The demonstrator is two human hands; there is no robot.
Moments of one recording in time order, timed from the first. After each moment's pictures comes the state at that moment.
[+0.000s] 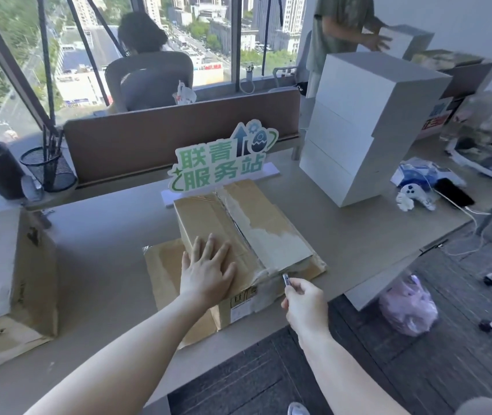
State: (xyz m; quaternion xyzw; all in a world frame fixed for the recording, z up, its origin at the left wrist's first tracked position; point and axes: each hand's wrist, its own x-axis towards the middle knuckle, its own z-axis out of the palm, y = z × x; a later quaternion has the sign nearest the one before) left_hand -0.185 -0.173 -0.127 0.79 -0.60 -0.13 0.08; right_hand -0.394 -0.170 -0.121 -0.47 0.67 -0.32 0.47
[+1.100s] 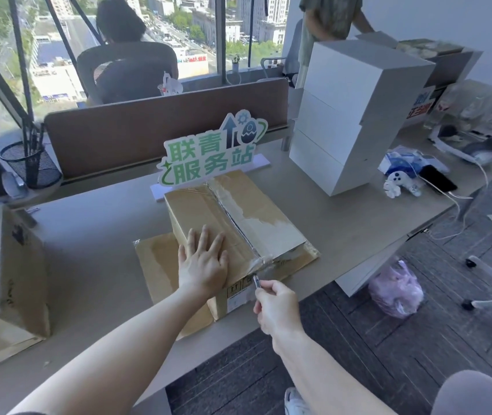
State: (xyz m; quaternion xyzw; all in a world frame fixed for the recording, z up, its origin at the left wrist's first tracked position) left_hand -0.190 -0.175 -0.130 0.79 -0.59 -0.13 0.11; right_hand -0.363 -0.132 -0.113 -0.39 0.63 -0.31 0.59
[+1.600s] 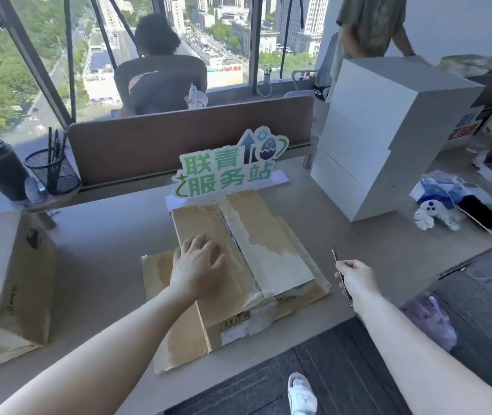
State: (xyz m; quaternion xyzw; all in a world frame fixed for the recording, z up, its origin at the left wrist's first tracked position) left_hand -0.168 -0.218 -0.109 0.82 -0.55 -0.12 0.12; right_hand -0.483 -0.328 -0.135 -0.42 0.70 -0.32 0.48
